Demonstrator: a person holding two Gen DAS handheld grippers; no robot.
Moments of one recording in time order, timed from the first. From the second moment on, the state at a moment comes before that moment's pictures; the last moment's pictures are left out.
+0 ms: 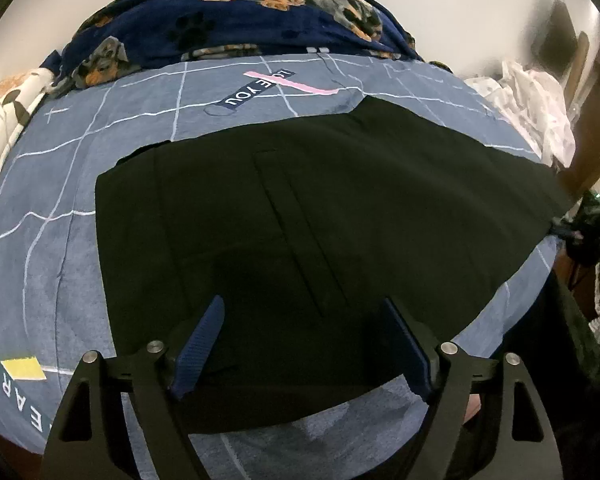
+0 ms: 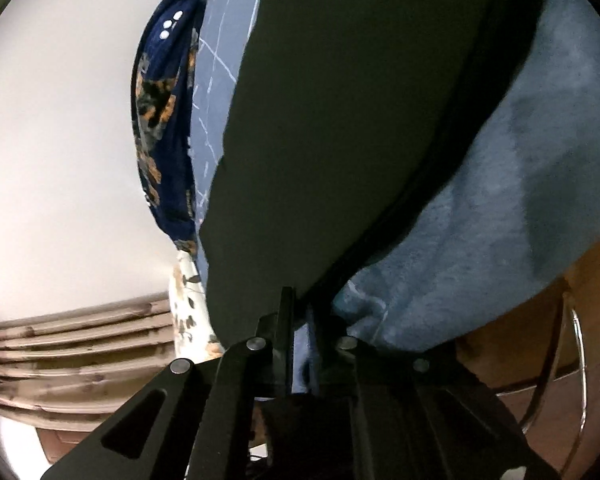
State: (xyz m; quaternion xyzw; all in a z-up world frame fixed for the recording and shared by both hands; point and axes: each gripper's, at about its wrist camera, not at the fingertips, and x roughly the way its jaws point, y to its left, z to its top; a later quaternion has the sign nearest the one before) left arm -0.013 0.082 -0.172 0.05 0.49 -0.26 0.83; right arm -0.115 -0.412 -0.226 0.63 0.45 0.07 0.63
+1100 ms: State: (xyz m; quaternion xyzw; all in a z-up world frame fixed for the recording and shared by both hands) left arm -0.009 0.076 -0.169 0.05 0.49 -0.25 0.83; right arm -0.219 -0.683 -0.201 0.61 0.24 -0.18 0.74
